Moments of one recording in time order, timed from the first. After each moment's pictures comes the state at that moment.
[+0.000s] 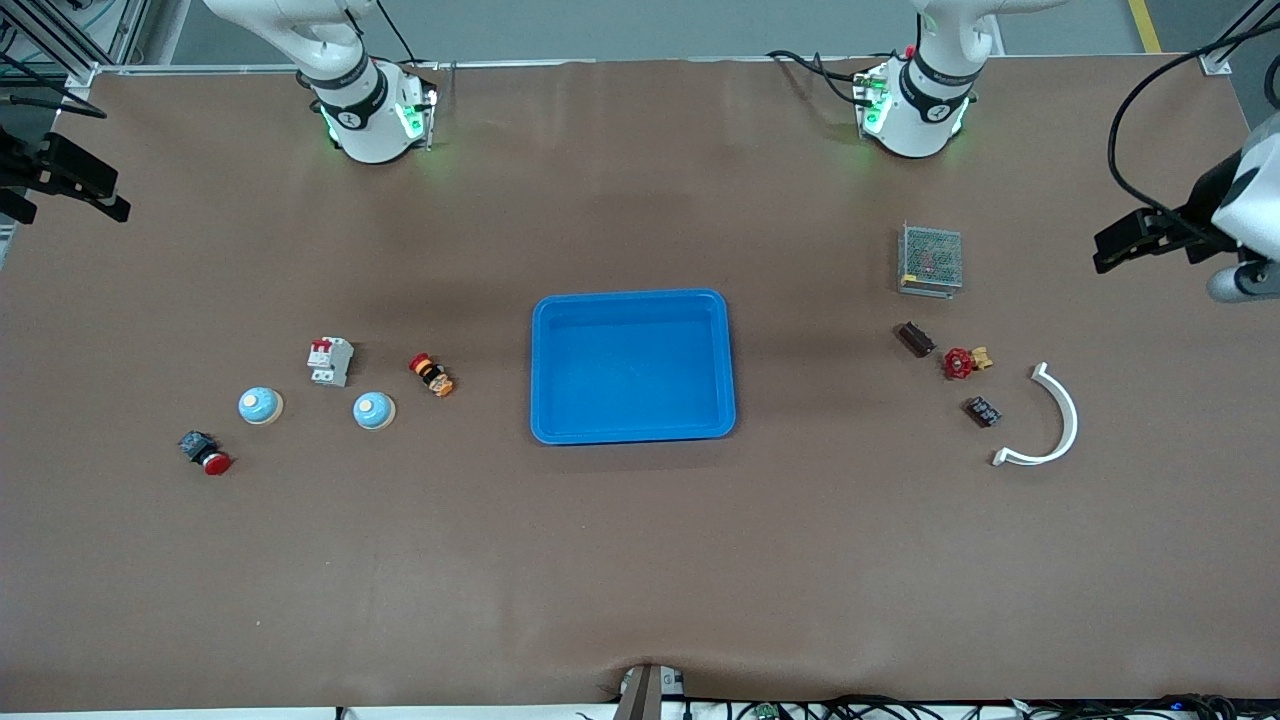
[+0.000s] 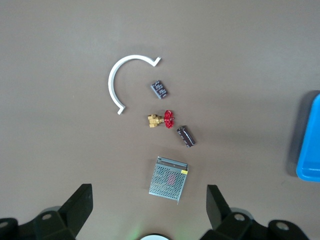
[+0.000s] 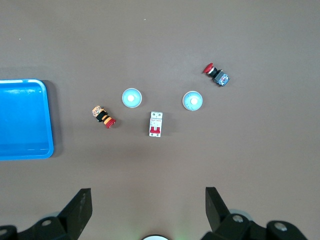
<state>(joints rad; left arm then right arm) 0.06 0.03 -0.10 -1.59 0.06 1.51 -0.17 0.00 -0.09 -0.05 -1.54 0.01 1.43 -0.05</state>
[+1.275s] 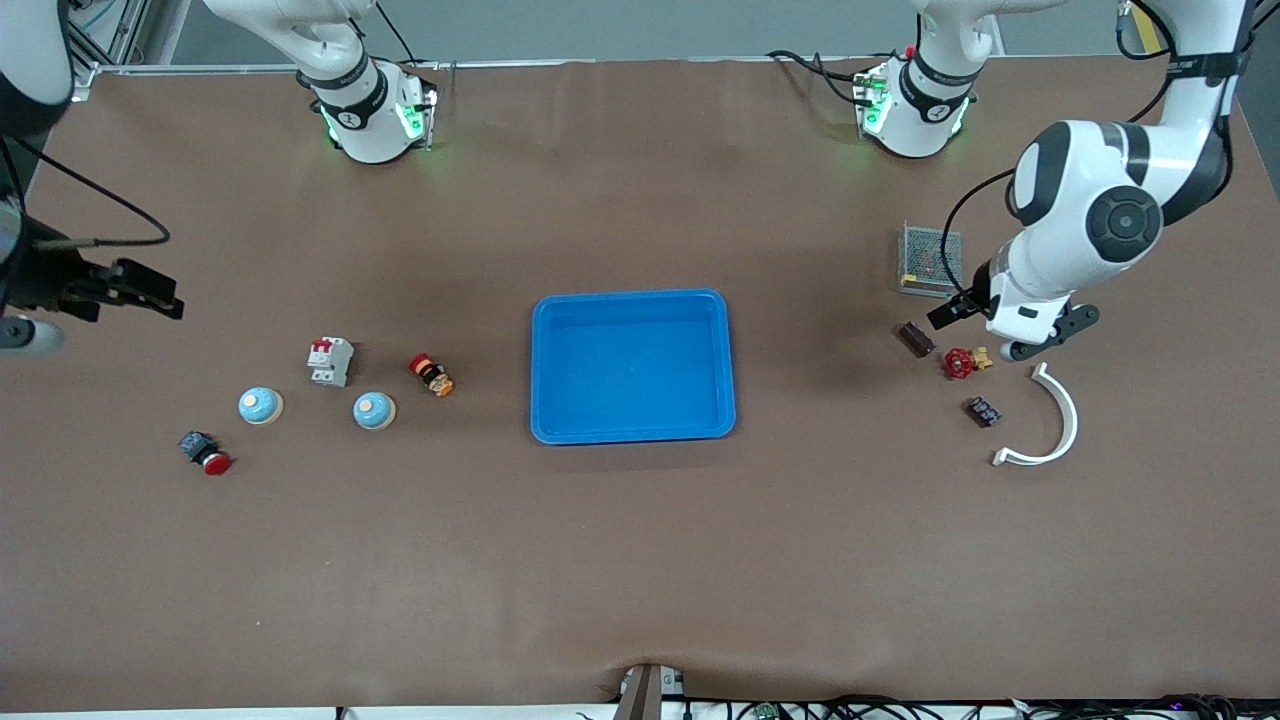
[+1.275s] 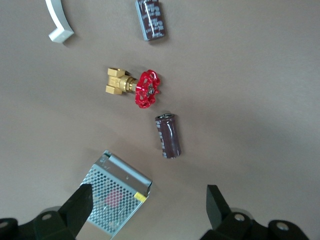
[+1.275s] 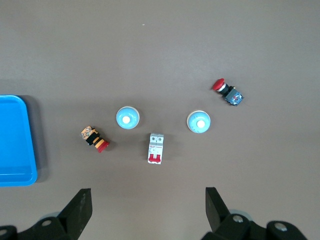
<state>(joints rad) 0.05 0.03 -0.18 -2.32 0.01 2.18 -0.62 0.01 0.12 -0.04 -1.56 0.01 1.62 -0.05</state>
